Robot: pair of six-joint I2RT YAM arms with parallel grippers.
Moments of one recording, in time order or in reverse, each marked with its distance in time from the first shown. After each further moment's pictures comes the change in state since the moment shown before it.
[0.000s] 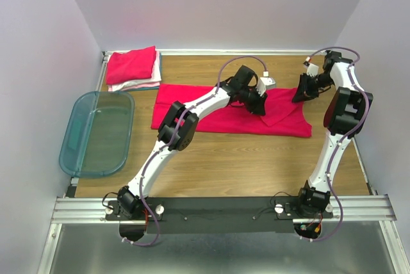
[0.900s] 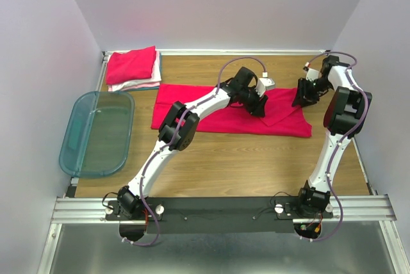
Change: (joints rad) left arm 0.000 0.013 0.000 0.000 -0.064 0.001; right arm 0.002 -0.001 -0.077 0.086 0.121 0.027
